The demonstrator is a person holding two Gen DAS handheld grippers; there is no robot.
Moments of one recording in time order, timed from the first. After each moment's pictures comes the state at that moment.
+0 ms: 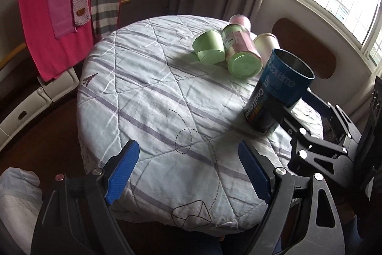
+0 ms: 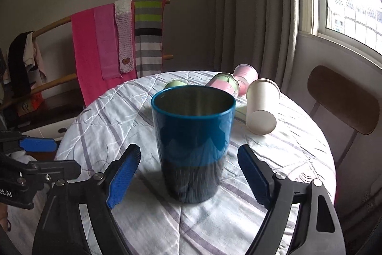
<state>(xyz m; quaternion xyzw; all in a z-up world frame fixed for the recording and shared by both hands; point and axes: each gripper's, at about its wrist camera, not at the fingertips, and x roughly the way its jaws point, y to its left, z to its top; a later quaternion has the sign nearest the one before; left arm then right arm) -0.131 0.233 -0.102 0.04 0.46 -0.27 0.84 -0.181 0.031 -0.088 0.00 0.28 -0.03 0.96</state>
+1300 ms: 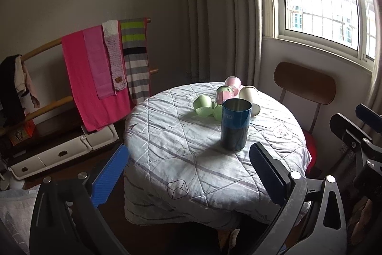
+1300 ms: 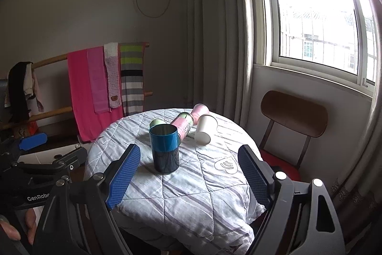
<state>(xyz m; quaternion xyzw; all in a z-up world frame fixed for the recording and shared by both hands) -0.302 0.238 0.002 0.07 0.26 -0.19 0.95 -0.360 0.028 0.018 0.01 0.18 -0.11 0.98</state>
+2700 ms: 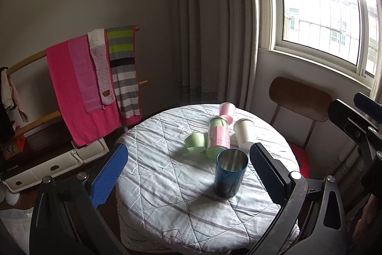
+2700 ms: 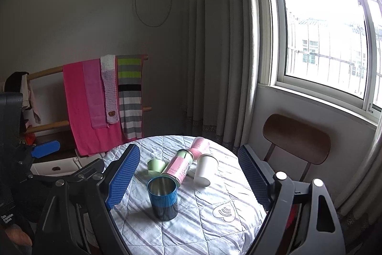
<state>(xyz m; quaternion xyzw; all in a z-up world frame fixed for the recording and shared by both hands) -0.213 0.199 0.072 0.06 0.26 -0.22 0.94 -0.296 0.020 0.097 0.00 0.17 -0.11 0.98</state>
